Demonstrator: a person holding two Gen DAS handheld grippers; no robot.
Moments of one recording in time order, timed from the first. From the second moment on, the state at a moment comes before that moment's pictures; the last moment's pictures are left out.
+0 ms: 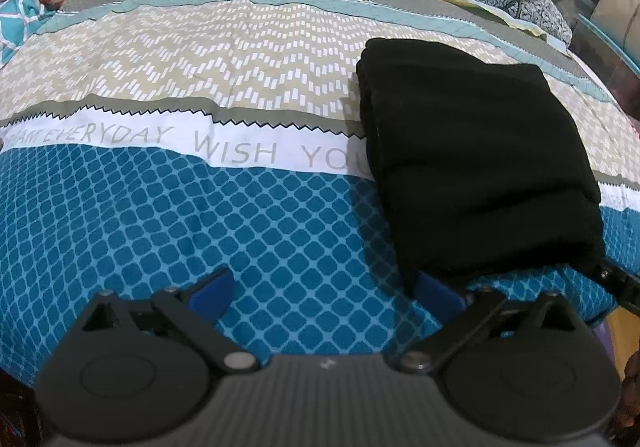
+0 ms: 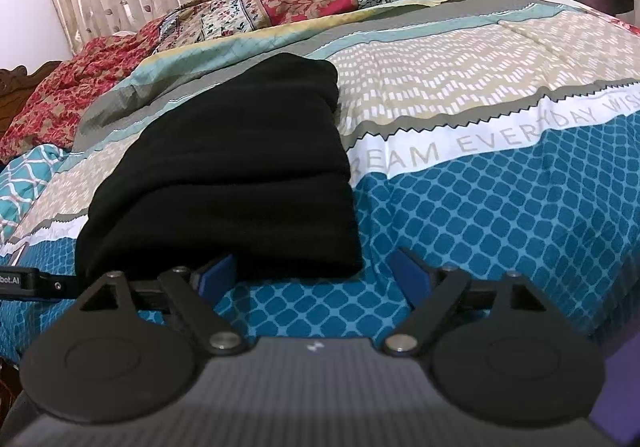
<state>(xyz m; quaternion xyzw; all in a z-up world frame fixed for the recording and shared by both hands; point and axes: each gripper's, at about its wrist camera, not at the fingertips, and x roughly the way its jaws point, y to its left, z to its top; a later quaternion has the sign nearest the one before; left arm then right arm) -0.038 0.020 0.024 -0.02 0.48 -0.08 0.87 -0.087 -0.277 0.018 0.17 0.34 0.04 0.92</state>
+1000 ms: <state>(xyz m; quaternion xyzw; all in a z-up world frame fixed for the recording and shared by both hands) -0.038 0.013 0.017 0.01 0.50 -0.08 0.86 -0.078 -0.253 0.020 0.11 0.38 0.06 0.92</state>
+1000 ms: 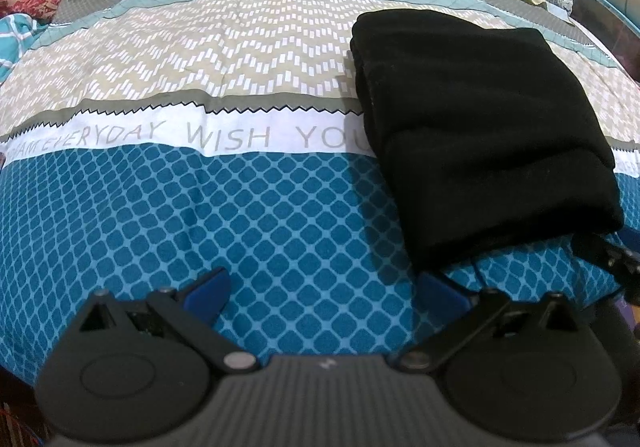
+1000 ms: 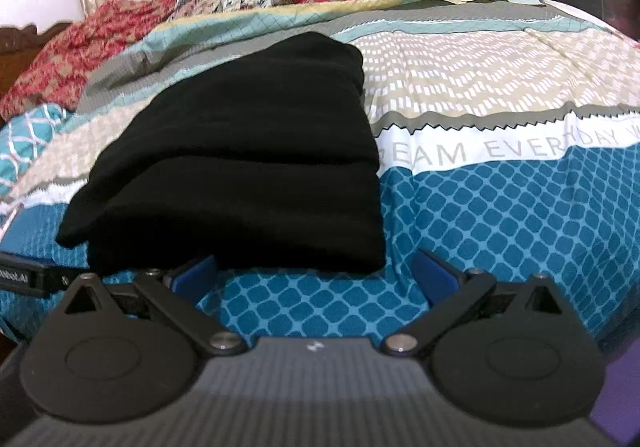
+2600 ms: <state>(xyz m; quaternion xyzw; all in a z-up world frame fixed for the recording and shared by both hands) 0.088 0.005 0.064 -0.26 0.43 -0.28 0.82 0.032 -0.285 0.094 0.27 0.31 0.23 0.88</state>
